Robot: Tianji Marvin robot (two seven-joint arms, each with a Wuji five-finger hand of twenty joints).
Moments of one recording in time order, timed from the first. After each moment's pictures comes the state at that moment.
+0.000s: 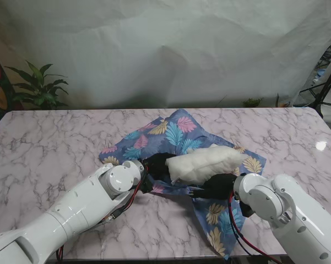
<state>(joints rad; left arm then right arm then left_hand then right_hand) 0.97 -1.28 -0.64 -0.97 0.07 -0.10 -0.15 -1.49 -0.97 1.20 -1.77 -0.89 -0.13 0.76 1.04 -0.37 0.23 -0.26 0.54 0.08 1.07 0.52 0.86 0.12 0.69 0.76 1.07 0.16 0.78 0.69 0.79 0.17 1.32 0.46 0.01 0.26 0.15 -0.04 0.64 -0.27 0.79 0.59 1.06 -0.09 0.63 0.53 1.20 -0.01 0.60 0.56 0.84 0.17 1.36 0.25</state>
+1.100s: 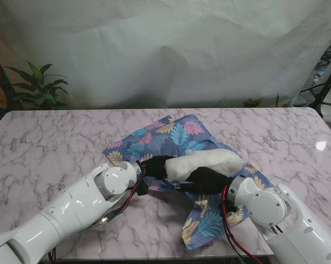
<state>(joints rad) 0.98 -1.23 -0.64 -1.02 0.13 -0.16 -0.21 -1.54 -1.01 1.20 -1.73 -0.41 -0.19 0.46 1.07 -0.22 0.05 -0.19 0.39 0.08 0.83 0.48 0.55 0.12 0.63 0.78 0.67 0.14 0.85 0.79 0.35 0.12 1.22 0.54 0.14 -0.16 0.77 -0.06 1.20 -0.31 1.28 0.91 1.39 -0.20 1.38 0.84 1.33 -0.17 1.62 1.10 1.18 -0.05 1.81 1.02</state>
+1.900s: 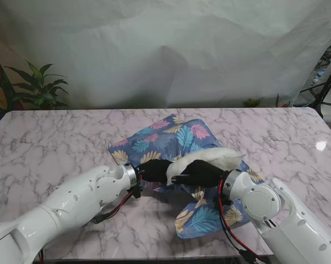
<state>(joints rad) 0.90 -1.22 -0.48 -0.86 0.45 -0.60 0.06 -1.48 -1.03 1.15 -1.69 -0.38 -0.20 0.40 1.07 -0.06 0.03 -0.10 0.42 0.06 0.65 0.41 0.57 0.08 0.69 0.82 0.81 0.08 1.00 0.85 0.36 0.13 1.30 0.67 0.14 -0.16 0.76 -0.06 1.22 -0.32 1.29 0.91 1.39 -0.21 1.39 0.84 1.33 -0.17 1.62 1.10 1.20 -0.05 1.81 1.02</state>
